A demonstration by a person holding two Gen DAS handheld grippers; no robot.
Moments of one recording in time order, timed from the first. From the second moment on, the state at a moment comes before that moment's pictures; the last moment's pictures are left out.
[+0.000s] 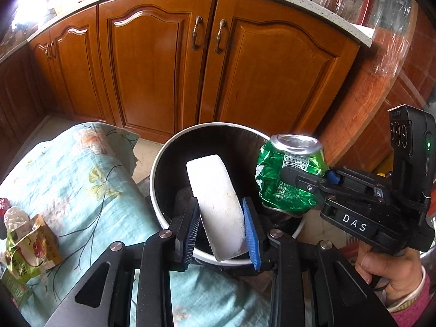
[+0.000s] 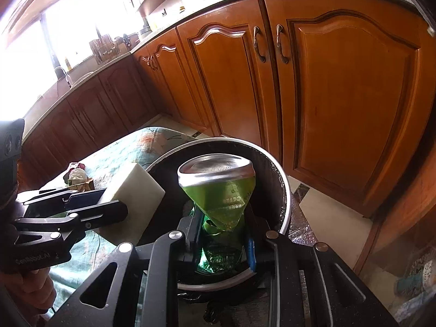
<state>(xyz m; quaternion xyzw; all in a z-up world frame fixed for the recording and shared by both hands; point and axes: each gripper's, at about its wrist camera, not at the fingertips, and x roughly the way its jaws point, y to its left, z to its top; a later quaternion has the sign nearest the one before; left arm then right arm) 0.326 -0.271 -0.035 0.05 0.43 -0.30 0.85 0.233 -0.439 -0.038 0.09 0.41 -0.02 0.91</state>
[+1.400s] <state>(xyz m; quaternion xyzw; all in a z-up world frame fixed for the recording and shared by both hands) 0.205 -0.071 -0.049 -0.11 0.42 -0.16 0.89 0.185 -0.325 -0.046 0.15 0.37 0.08 0.91</state>
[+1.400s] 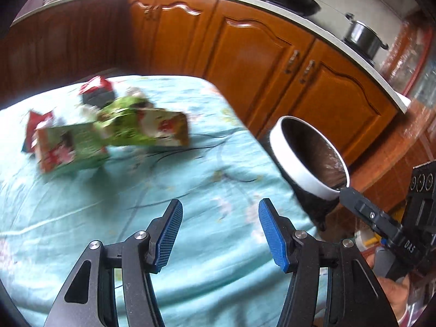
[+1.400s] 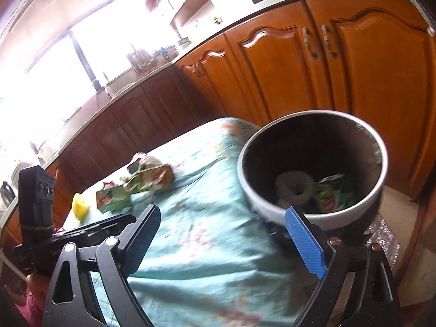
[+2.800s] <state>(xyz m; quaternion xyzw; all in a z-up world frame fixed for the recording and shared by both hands) 0.242 0.077 -0.067 -0.22 0.41 -0.05 0.88 0.350 -0.206 -0.108 0.11 0.46 0.20 0.86</state>
